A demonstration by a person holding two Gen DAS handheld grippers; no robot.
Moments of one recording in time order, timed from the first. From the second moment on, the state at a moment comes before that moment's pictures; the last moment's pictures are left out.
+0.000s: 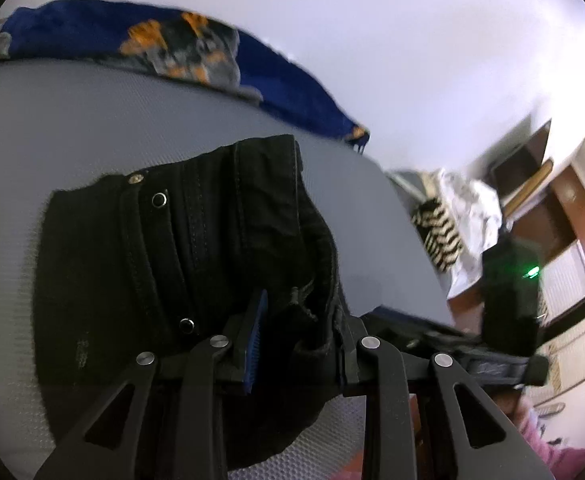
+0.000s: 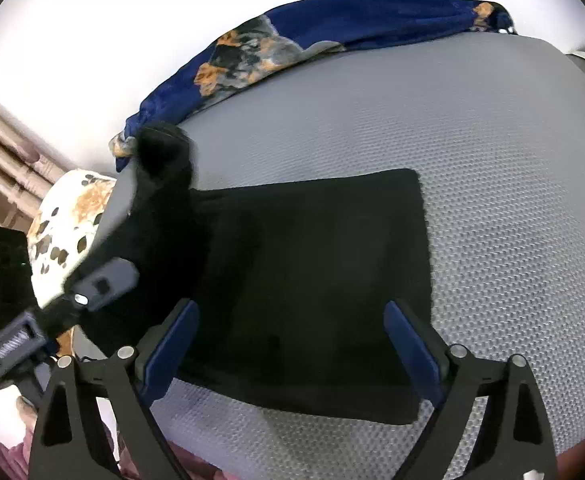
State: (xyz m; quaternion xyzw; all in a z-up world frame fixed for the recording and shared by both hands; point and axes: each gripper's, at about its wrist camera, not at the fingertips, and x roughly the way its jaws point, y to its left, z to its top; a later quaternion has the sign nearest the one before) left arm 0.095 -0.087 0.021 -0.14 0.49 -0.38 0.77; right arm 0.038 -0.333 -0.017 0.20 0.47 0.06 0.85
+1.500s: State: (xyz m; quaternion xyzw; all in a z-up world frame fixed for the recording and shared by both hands) left arm 0.105 -0.018 -0.018 -0.01 0.50 -0.24 0.83; right arm 0.125 -0.363 -0.100 0.34 0.49 0.29 0.75
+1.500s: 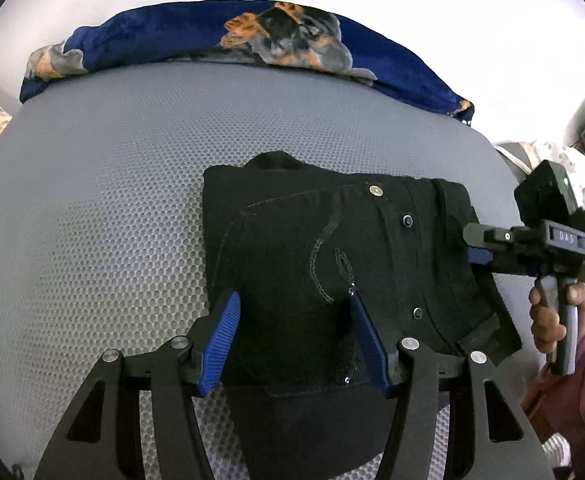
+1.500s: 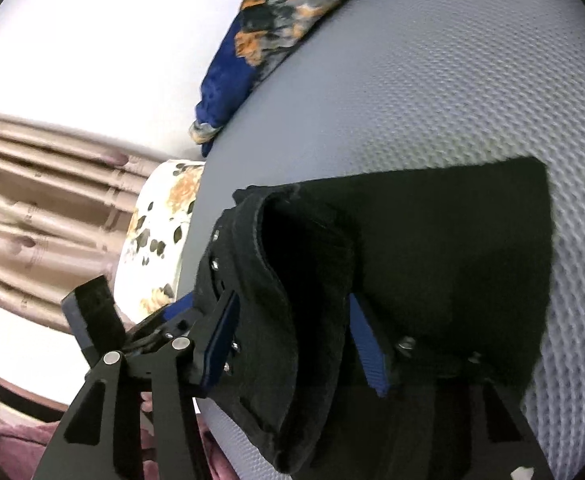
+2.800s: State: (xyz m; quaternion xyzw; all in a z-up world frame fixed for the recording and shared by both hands) left arm 0.108 -0.045 0.009 -0.04 0.47 -0.27 0.84; right arm 0.105 -0.344 -0.020 0.25 0.44 0.18 0.84
